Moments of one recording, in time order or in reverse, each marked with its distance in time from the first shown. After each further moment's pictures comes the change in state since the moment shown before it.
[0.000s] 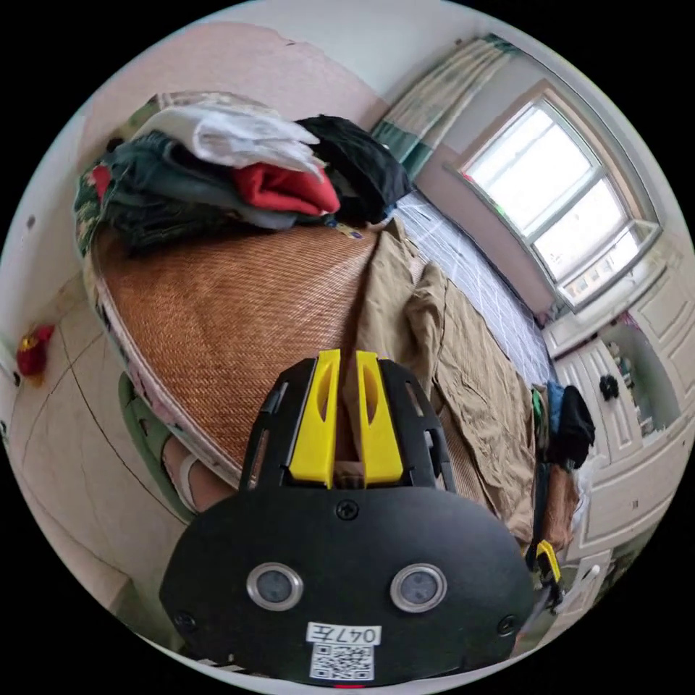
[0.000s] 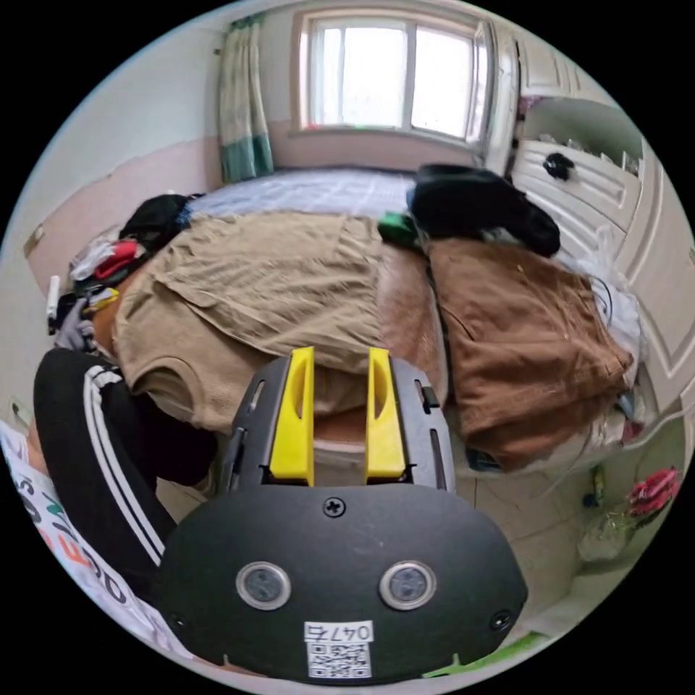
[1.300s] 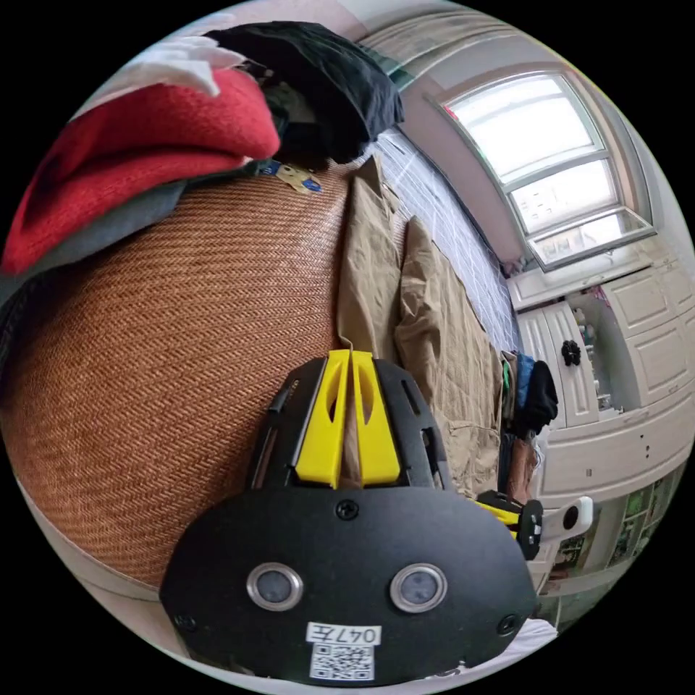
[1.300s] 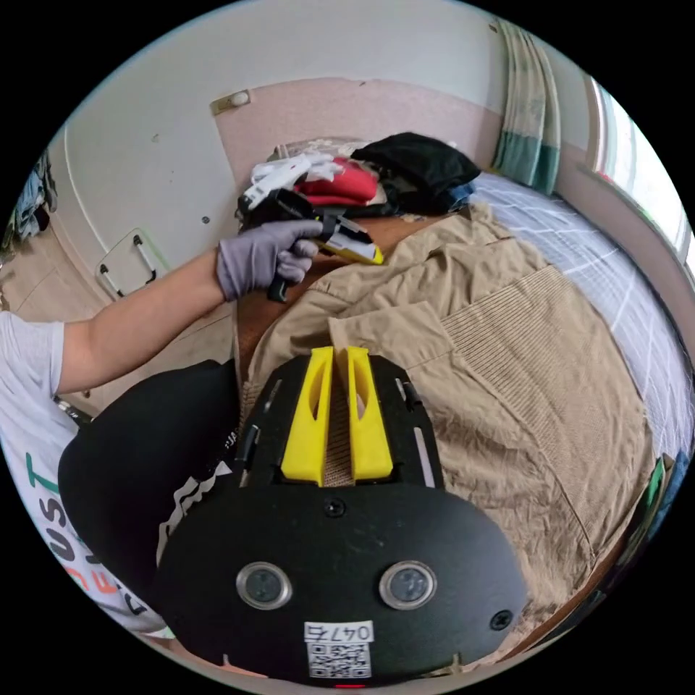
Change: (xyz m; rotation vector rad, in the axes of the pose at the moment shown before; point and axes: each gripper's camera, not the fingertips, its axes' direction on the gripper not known) left arm -0.034 -0.232 0.048 -0.320 0.186 0.096; right arm -0.395 -0.272 0.222 -0.164 -0.630 -0.720
